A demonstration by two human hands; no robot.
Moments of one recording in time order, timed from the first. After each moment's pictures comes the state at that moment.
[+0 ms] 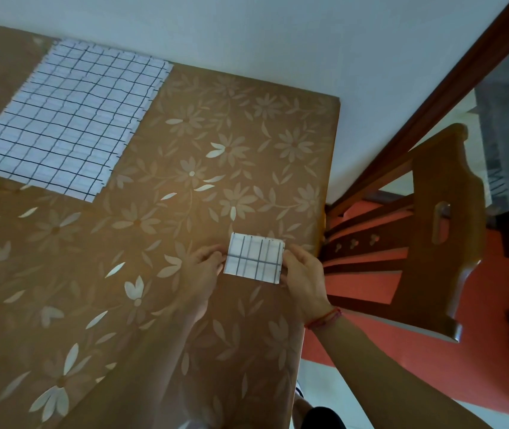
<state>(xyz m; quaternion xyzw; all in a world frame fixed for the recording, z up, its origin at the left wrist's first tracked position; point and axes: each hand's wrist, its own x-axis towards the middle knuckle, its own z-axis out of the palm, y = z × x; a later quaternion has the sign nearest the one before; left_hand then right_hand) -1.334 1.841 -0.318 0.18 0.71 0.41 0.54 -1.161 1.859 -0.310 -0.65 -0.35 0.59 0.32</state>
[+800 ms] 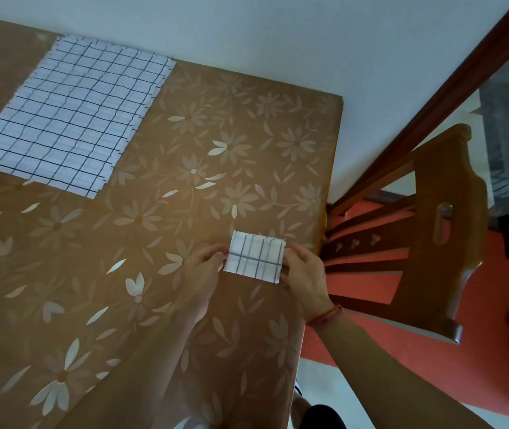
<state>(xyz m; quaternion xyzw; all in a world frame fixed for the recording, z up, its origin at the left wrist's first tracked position) -1.338 1.835 -0.324 0.21 0.72 0.39 0.54 -1.159 1.861 -0.315 -0.66 -0.33 0.60 0.31</state>
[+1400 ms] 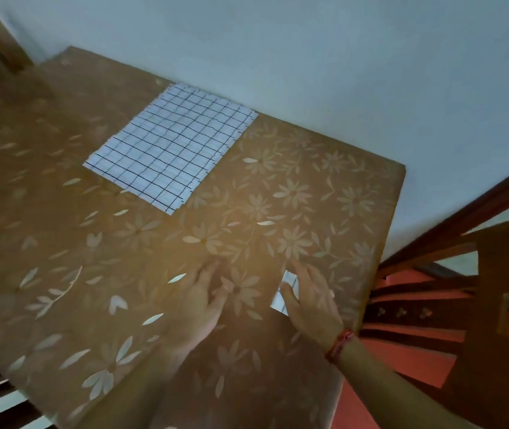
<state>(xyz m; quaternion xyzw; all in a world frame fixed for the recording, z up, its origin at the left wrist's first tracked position) -1.407 1.789 -0.259 0.47 0.80 0.27 0.26 -1.213 1.873 -0.295 -0.55 -0.77 0.30 0.15</state>
